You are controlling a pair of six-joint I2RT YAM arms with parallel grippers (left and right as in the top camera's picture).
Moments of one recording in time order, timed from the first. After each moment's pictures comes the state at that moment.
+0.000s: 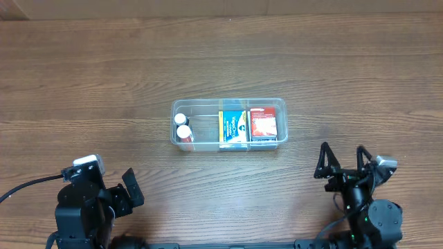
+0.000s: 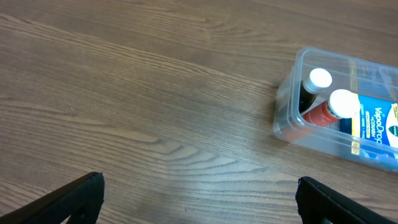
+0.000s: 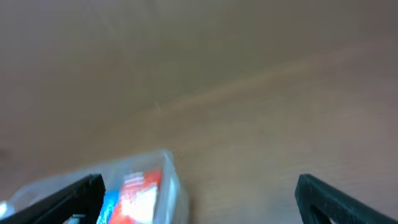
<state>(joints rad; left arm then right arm) -0.04 0.49 0.91 -1.18 -0.17 -0.28 0.12 0.02 0.26 -0.36 0.05 0.35</state>
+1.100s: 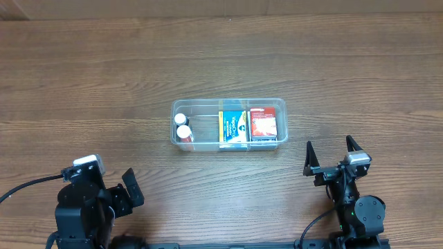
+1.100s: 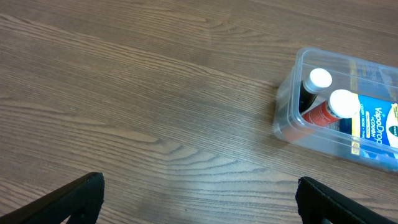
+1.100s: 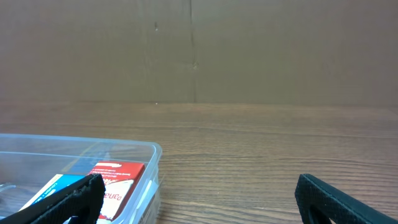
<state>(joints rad) -0.04 0.49 0.91 -1.18 -0.17 -0.28 0.12 0.01 0.02 -0.04 -0.02 0.04</state>
